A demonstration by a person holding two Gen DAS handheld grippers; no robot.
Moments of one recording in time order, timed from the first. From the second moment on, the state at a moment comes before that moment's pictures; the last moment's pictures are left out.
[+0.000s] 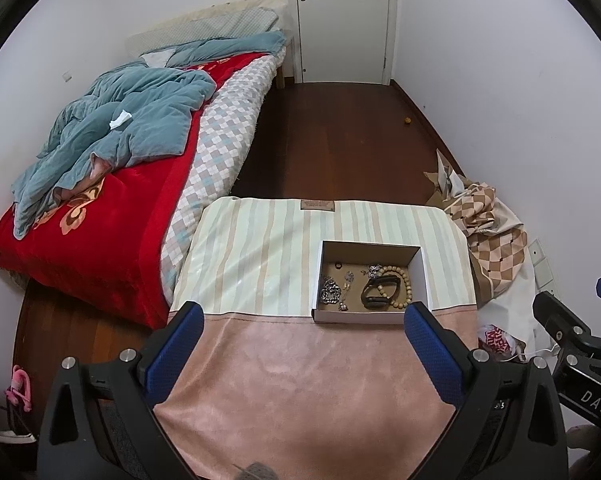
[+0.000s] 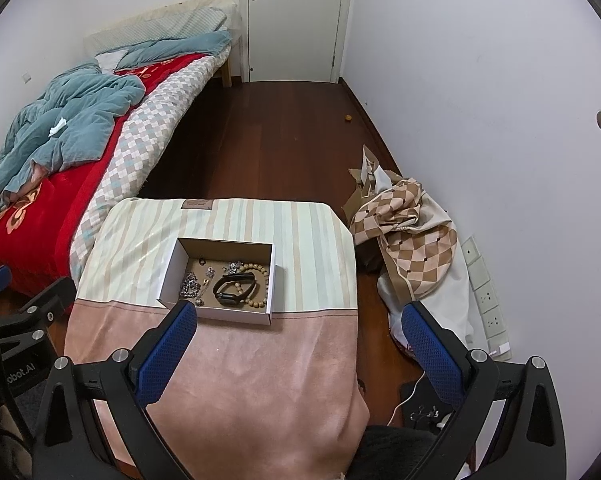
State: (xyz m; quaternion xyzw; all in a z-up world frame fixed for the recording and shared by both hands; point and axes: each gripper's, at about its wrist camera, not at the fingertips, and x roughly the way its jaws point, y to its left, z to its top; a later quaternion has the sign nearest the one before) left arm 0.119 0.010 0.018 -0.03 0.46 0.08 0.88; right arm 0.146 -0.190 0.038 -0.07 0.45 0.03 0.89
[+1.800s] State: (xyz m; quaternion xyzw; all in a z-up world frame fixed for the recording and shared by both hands) left arm 0.106 0.008 0.026 -0.03 0.45 0.08 0.89; right arm 0.139 -0.193 0.045 -0.07 0.45 0.04 0.89
